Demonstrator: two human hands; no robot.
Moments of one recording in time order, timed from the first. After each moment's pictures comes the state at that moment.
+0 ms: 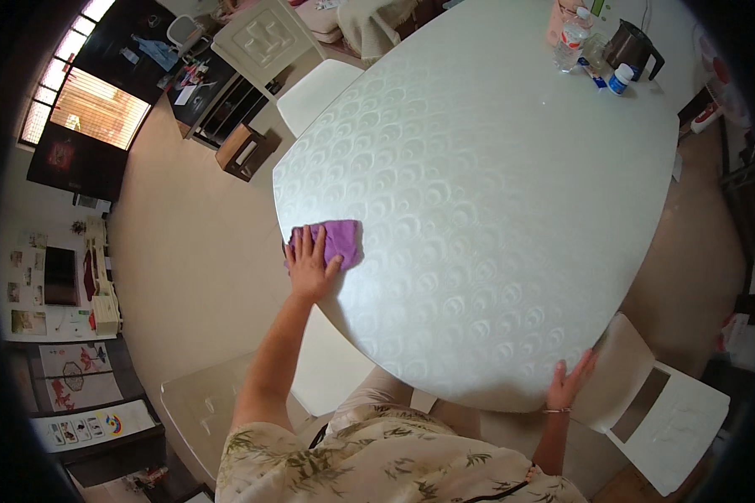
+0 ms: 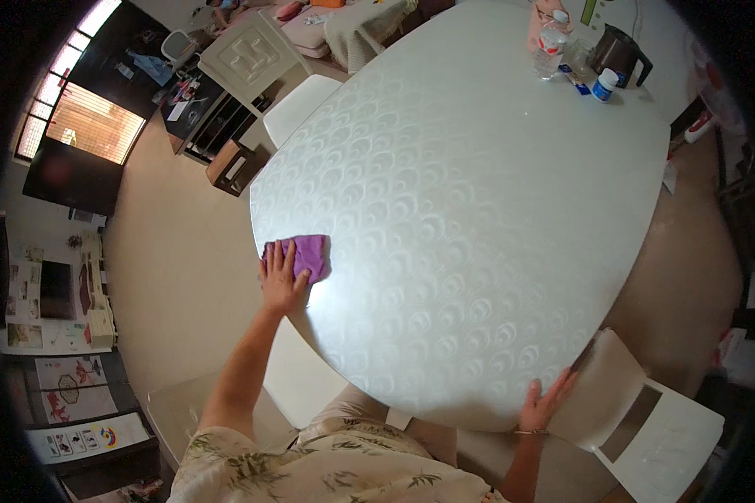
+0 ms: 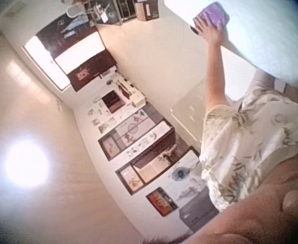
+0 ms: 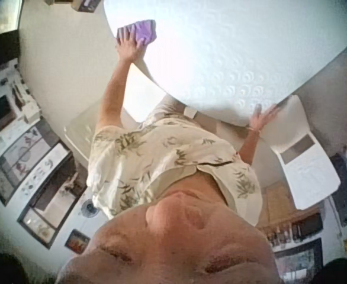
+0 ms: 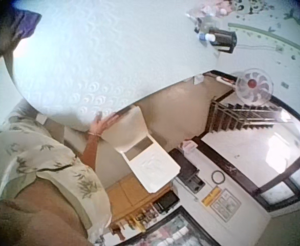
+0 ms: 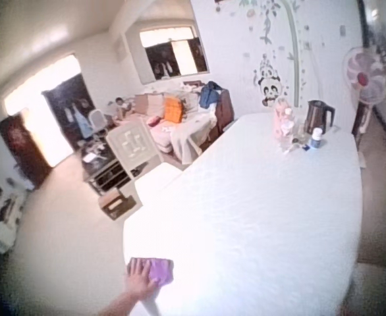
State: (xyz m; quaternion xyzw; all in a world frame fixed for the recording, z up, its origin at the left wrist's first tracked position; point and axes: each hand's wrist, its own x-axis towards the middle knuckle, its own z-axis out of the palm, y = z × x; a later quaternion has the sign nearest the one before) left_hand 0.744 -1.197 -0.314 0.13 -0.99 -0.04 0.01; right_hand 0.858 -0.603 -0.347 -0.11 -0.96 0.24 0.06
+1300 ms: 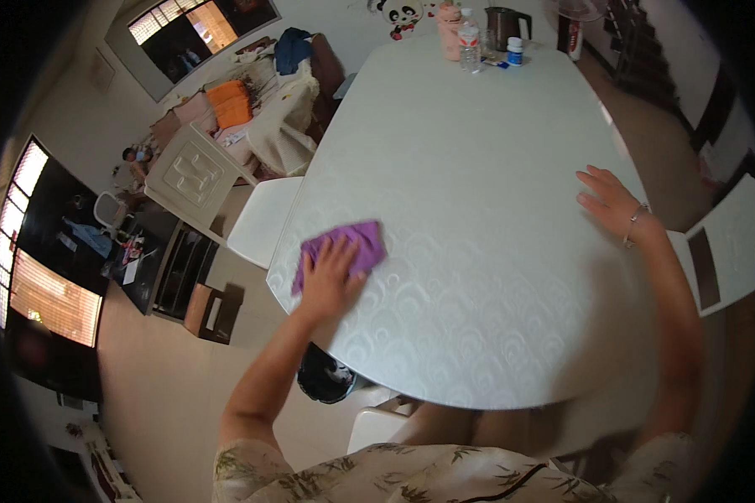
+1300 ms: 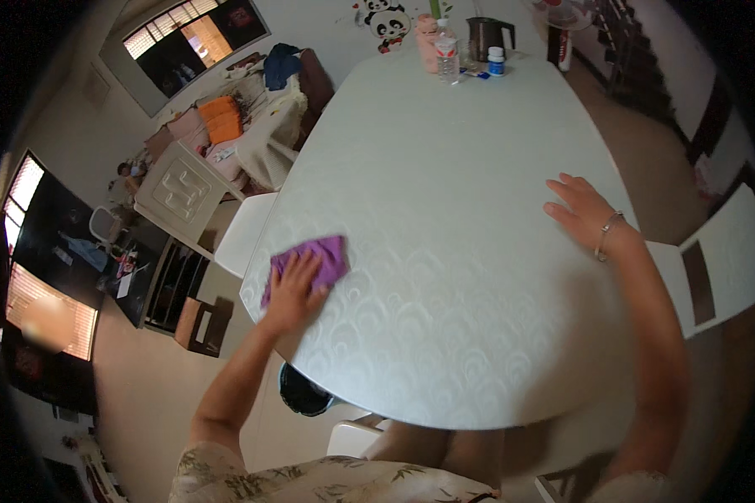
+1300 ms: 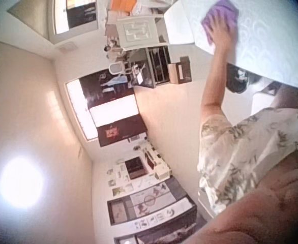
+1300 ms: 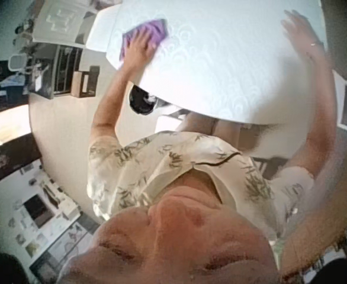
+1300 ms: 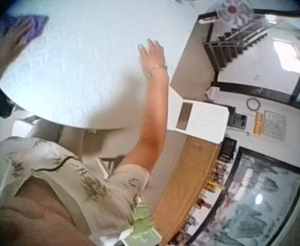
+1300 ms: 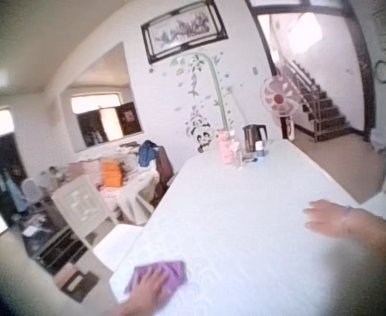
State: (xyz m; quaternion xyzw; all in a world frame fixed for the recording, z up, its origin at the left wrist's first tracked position) left_hand 0.595 -1.298 -0.313 -0.29 -0.95 -0.08 0.06; right_hand 0.687 -0.786 -0.211 -0.06 -0.99 0.14 -0.03
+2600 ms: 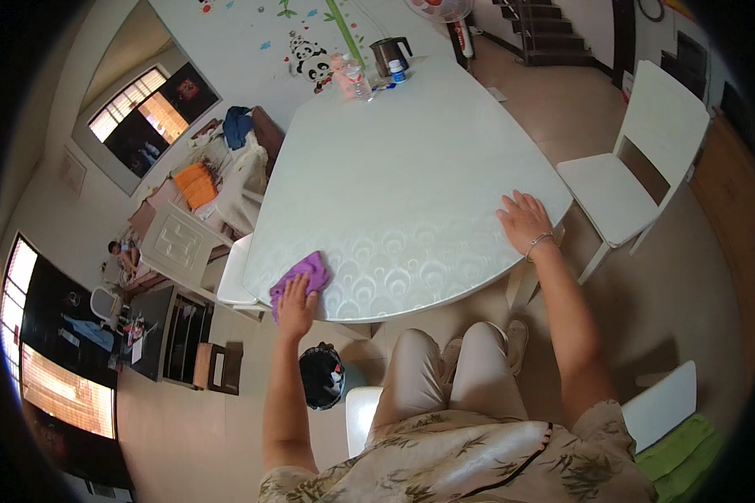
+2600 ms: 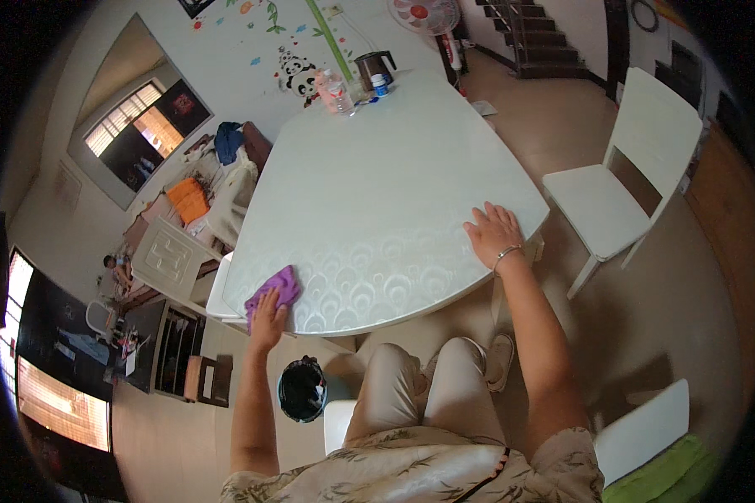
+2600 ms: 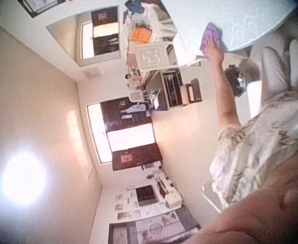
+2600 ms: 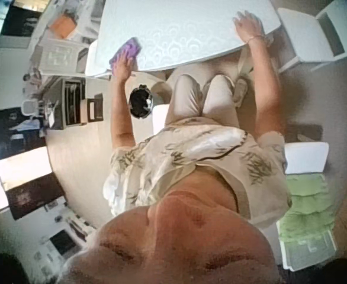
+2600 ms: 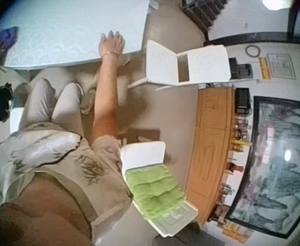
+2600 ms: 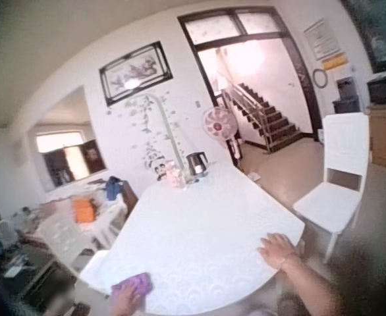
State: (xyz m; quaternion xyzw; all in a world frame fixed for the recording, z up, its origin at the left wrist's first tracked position) left_hand 0.714 -1.298 -0.332 -0.25 -0.95 -0.16 0.05; right_hand 0.900 -0.818 -0.329 -0.24 -0.95 0.13 0.15
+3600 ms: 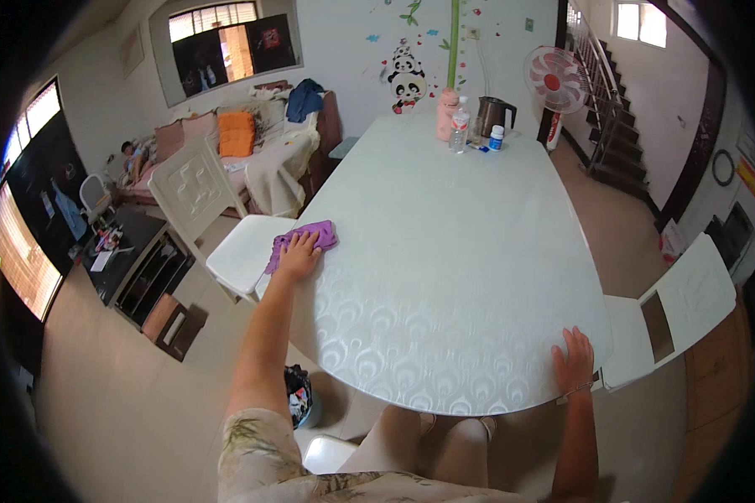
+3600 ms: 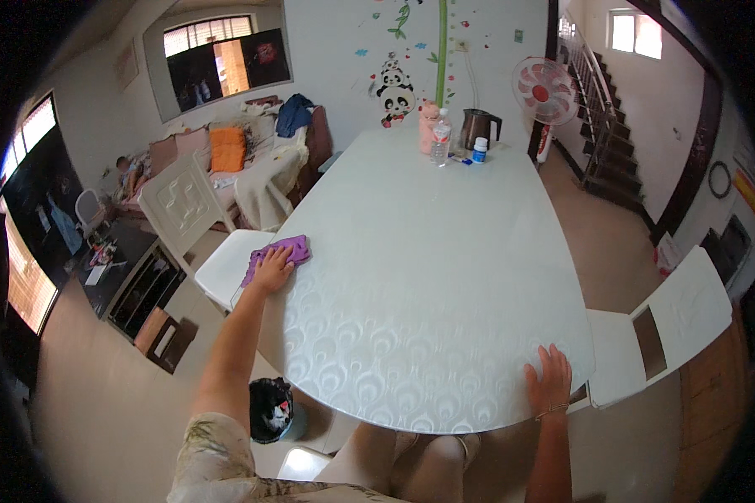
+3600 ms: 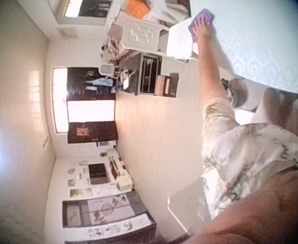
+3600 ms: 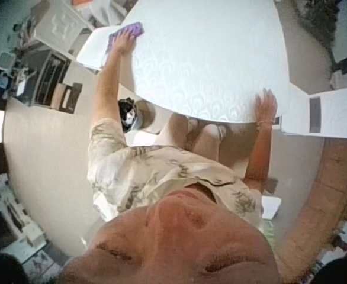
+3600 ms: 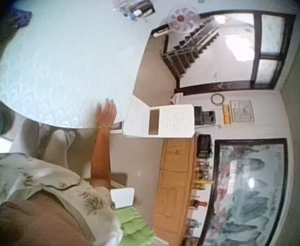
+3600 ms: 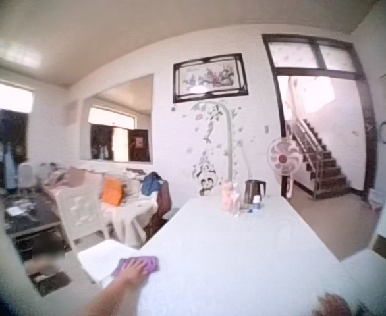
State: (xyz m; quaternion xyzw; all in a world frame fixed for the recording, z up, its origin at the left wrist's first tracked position) left_hand 0.468 -1.322 -0.340 -0.15 -0.98 -0.11 0.01; right_hand 0.899 -0.808 -0.354 -0.17 -0.95 0.09 0.23
